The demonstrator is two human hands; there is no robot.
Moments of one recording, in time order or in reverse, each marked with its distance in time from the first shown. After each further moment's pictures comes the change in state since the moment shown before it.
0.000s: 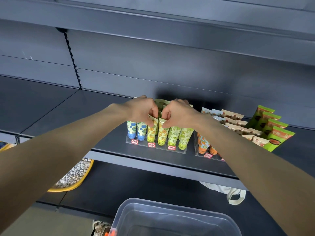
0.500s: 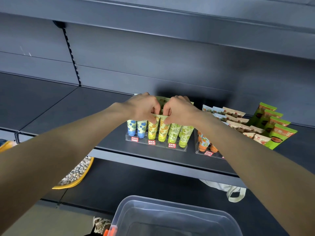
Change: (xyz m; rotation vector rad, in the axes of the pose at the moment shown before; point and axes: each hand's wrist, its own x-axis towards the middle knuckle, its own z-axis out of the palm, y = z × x) left_hand 0.005 0.001 0.007 0.055 0.067 0.027; right_hand 0.005 0.000 0.004 -0.055 0.012 0.032
